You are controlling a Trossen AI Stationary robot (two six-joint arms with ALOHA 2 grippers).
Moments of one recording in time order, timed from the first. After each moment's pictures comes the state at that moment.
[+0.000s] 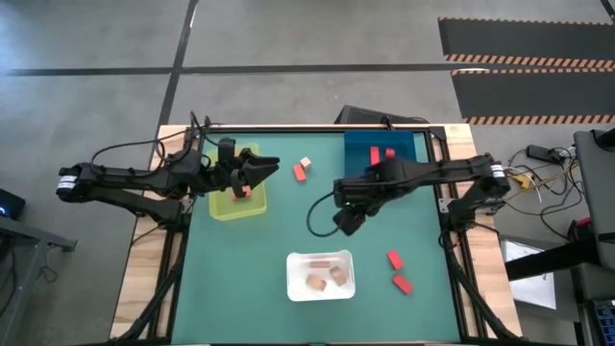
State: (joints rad) left arm 0.01 0.94 0.78 0.37 -0.20 -0.73; right arm 0.10 1.72 1.76 -1.39 0.00 0.94
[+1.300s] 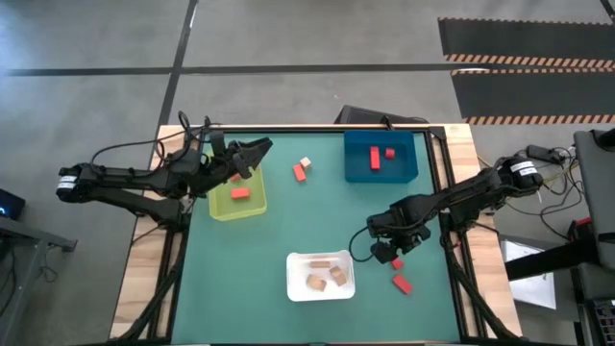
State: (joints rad) left arm 0.01 0.94 0.78 0.38 -0.54 -0.73; right arm 0.21 1.46 0.77 -0.81 -0.46 1.26
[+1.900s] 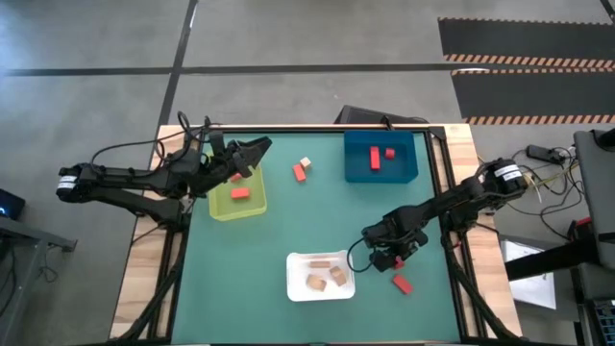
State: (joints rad) left arm 0.01 0.94 0.78 0.38 -0.56 -0.73; right arm 0.26 1.60 0.76 -0.73 -0.47 1.27
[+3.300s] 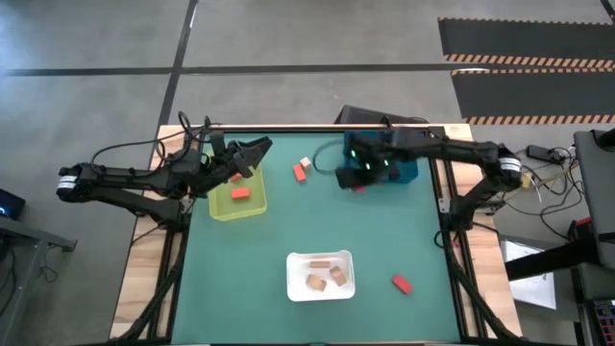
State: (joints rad) left arm 0.01 0.95 0.78 0.38 -0.56 -0.73; right arm -0.27 1.59 1.45 -1.13 -0.15 1.04
